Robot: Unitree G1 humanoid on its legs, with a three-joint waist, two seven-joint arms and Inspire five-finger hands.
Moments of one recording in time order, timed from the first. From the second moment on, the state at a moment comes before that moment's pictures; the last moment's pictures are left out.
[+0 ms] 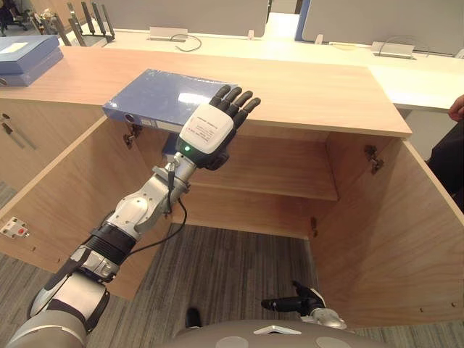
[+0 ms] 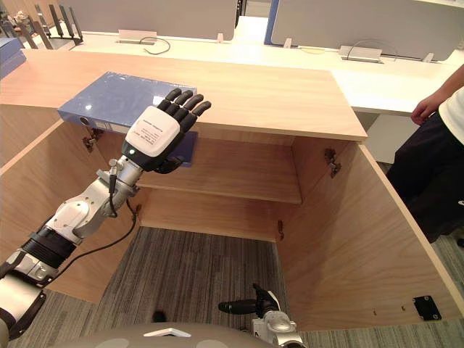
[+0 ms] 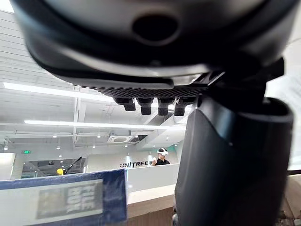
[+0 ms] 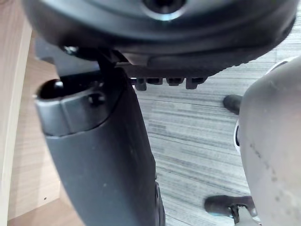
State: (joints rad) left arm -0.48 0.63 -0.48 0.18 1.00 -0.17 0.40; right arm 0.02 -0.10 0.09 1.12 0.06 -0.05 0.02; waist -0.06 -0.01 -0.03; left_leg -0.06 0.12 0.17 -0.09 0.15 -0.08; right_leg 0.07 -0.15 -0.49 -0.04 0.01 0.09
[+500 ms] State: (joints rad) left arm -0.48 0.68 -0.44 0.31 1.03 -0.13 0.39; right arm 0.02 -0.08 0.09 1.12 0.06 -0.06 0.03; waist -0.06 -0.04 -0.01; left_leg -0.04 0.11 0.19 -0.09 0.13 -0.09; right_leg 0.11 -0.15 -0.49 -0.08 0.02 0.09
